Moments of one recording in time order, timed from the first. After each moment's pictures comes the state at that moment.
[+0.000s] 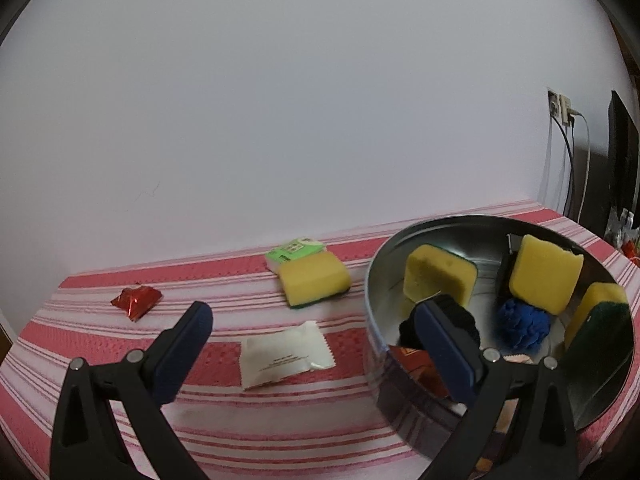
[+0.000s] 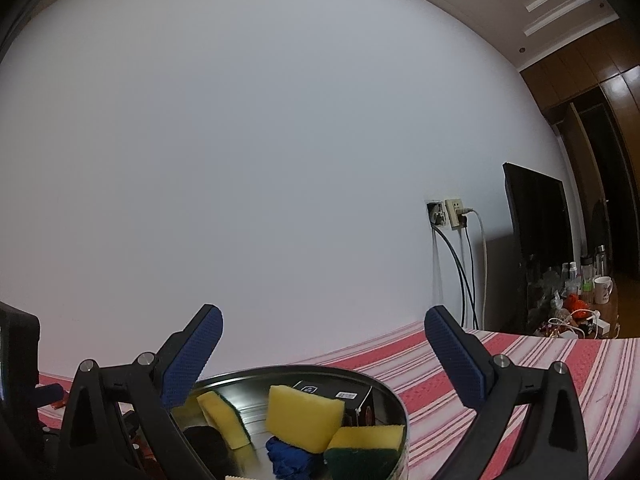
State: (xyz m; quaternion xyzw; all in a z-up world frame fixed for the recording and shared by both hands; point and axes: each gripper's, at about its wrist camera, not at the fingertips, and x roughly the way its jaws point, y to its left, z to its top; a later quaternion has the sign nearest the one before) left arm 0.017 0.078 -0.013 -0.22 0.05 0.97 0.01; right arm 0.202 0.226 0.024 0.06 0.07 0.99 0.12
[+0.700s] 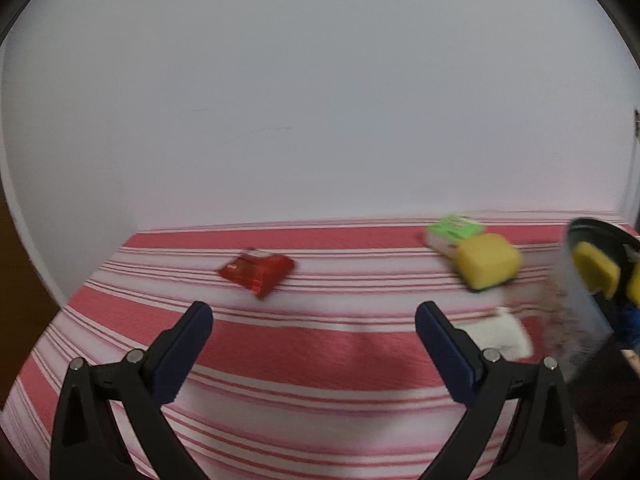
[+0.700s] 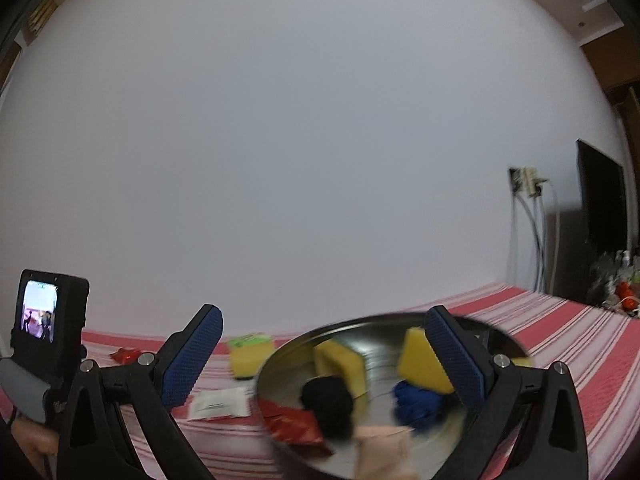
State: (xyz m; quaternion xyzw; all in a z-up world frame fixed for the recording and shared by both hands) left arm -0.015 -0.060 -0.024 -0.27 0.03 0.96 -0.12; right arm 0.188 0.141 0.020 -0.03 0.05 1.00 -0.01
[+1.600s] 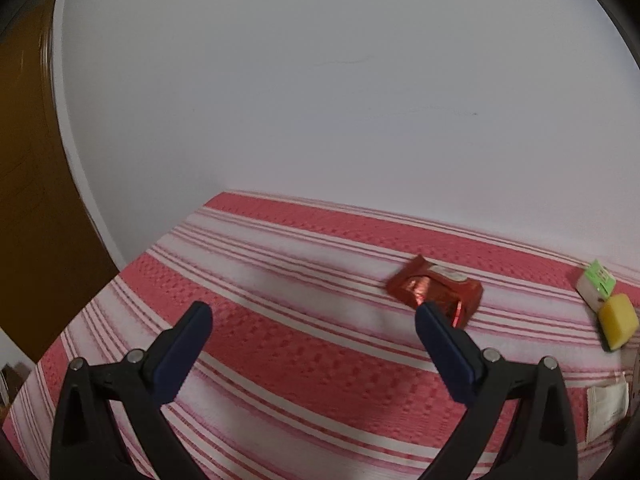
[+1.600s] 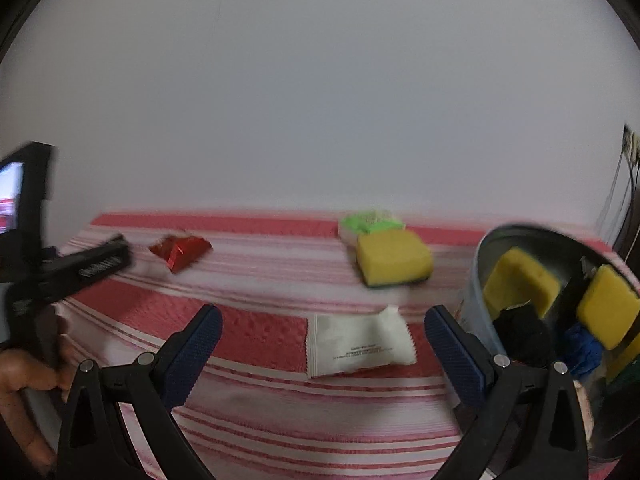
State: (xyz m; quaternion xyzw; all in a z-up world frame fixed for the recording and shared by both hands) left arm -0.052 -0.198 -0.036 -0.30 -0.05 0.92 -0.24; right arm 0.061 0.002 -0.029 -0.31 -0.03 0.95 -0.09
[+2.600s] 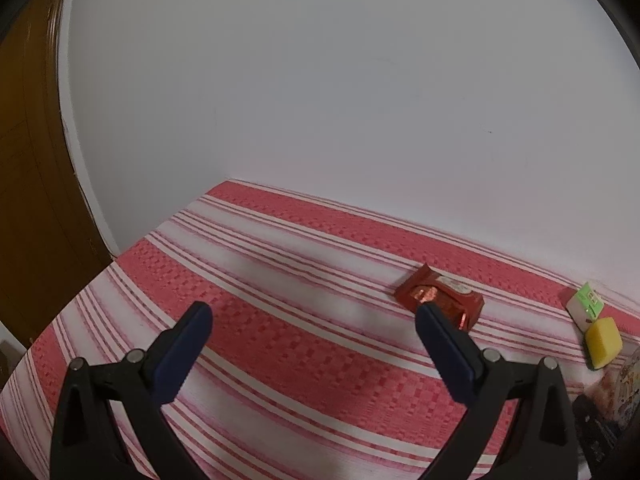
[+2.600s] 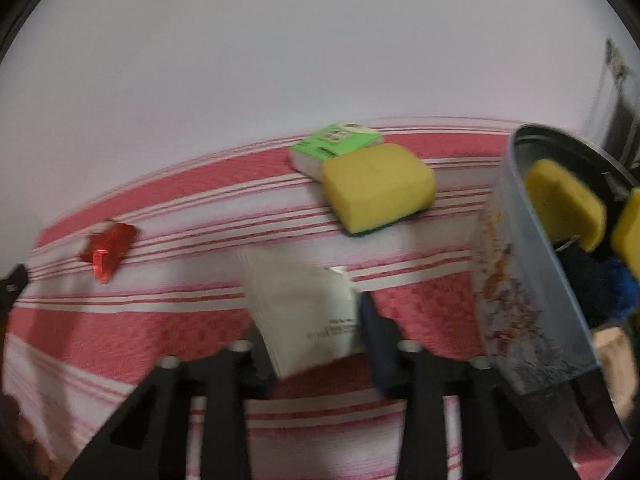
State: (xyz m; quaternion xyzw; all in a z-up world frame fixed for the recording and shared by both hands) left arm -0.048 -0.216 -0.031 -0.31 -0.10 0.92 -0.23; right arm -0.005 0.016 -0.066 -0.42 0.06 0.90 -0.05
